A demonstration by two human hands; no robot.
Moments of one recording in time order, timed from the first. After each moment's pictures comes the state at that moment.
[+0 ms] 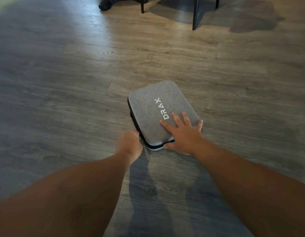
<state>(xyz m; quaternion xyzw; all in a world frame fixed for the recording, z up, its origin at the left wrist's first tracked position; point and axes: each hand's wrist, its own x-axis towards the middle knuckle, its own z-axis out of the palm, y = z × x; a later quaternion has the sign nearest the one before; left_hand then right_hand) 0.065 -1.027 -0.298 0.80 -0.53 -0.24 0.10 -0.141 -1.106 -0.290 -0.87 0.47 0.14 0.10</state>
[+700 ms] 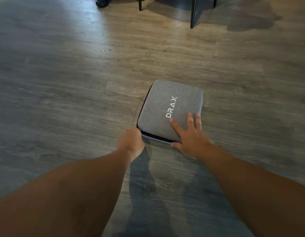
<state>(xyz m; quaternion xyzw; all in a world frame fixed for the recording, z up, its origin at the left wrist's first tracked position) 0.054 -1.028 -0.291 0.80 -0.55 -0.21 0.06 -0.175 -1.093 -0.309 -0.83 0.53 0.13 0.11</state>
